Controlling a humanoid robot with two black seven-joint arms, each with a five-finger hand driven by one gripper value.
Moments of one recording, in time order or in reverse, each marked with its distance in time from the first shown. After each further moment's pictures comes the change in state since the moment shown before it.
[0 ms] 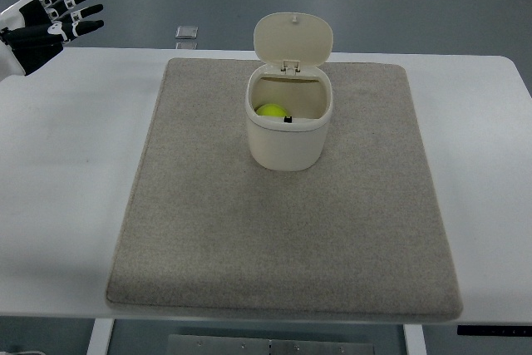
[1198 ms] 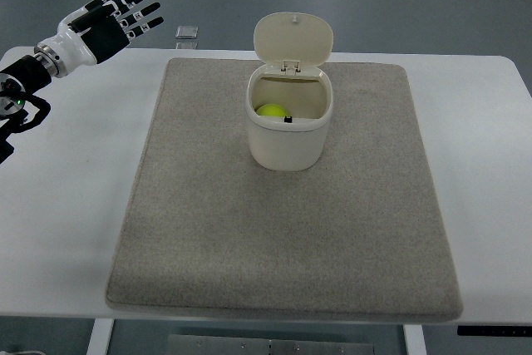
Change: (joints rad) left arm -0.120 -0.491 -0.120 0.621 -0.305 -0.232 0.331; right arm 0.000 0.000 0.000 0.000 0.000 0.000 0.000
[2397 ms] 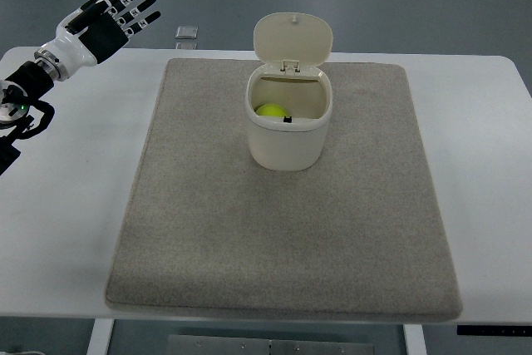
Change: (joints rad) left arm 0.048 -0.014 -0.108 0.002 0.003 0.000 0.000; right arm -0.002 0.000 0.004 0.014 0.003 0.004 0.000
